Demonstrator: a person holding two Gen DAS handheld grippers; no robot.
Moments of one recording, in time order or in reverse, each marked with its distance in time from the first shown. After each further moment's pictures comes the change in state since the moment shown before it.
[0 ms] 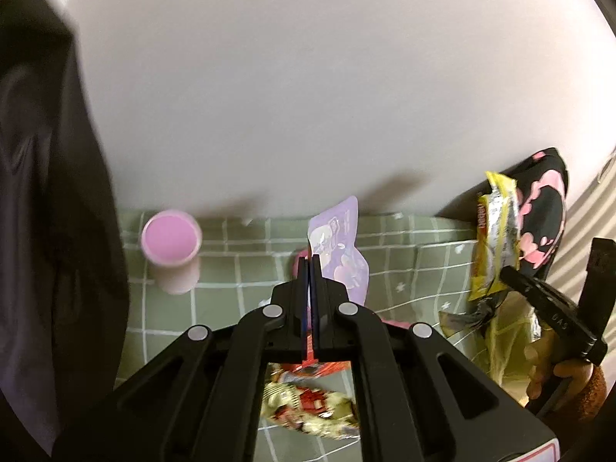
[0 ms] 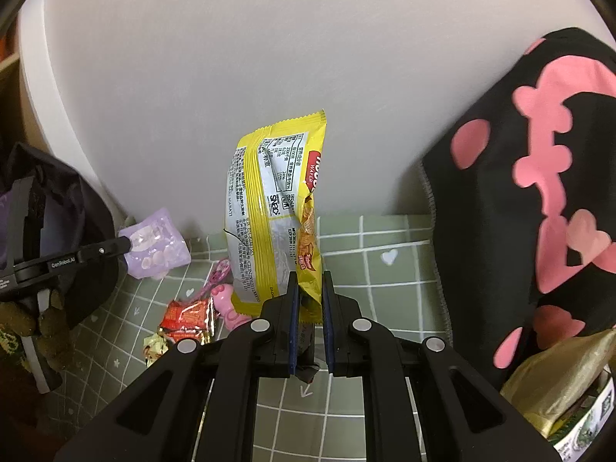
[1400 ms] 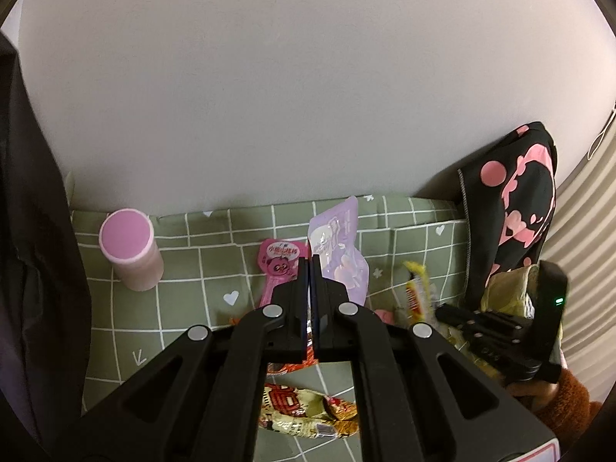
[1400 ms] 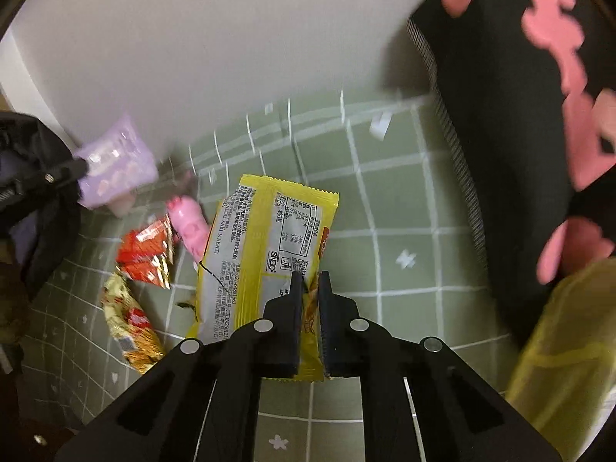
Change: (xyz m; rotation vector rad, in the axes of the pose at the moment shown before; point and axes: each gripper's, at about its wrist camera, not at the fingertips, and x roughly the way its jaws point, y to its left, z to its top) left arm 0.018 -0.028 -0.005 0.049 0.058 -0.043; right arm 0.046 -0.008 -0.054 0.051 0.224 -0.042
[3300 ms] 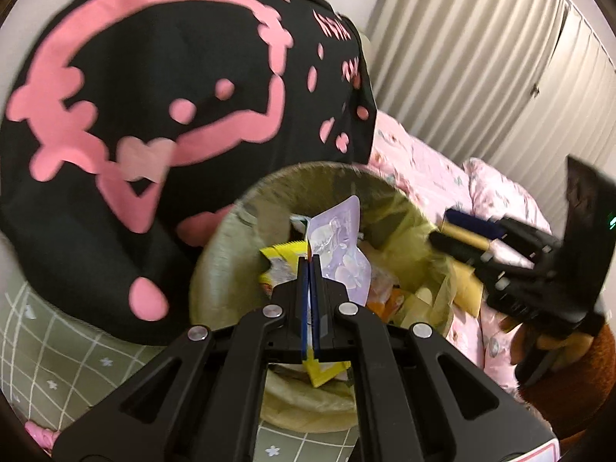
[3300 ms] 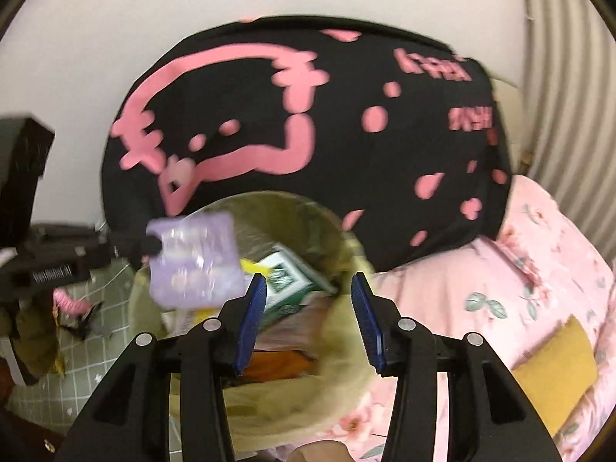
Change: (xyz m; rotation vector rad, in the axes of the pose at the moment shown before) left arm 0.110 -0.386 -0.073 0.710 0.283 -0.498; right arm -0.234 -0.201 -0.126 0.385 -0.319 -0.487
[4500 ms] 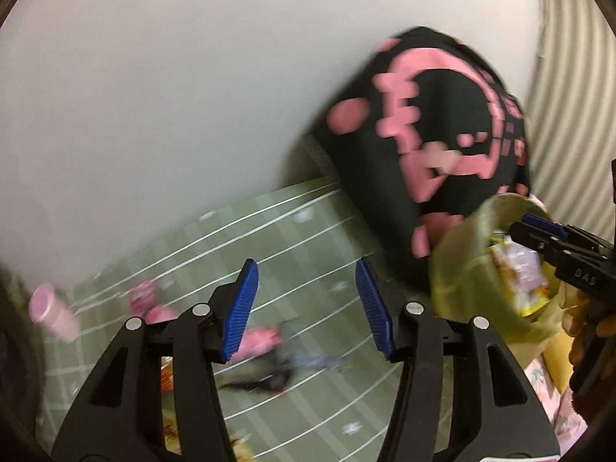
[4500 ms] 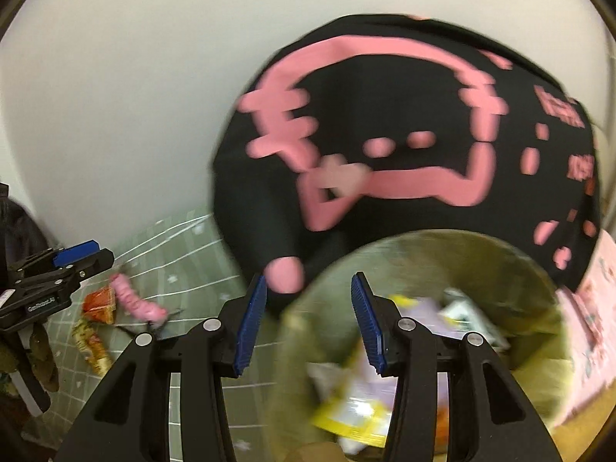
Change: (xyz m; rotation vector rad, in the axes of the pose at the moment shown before) left arm -0.146 0.110 -0.139 -0.346 -0.244 0.616; right arm 0.042 0.150 0.007 -0.207 -0.008 0.316
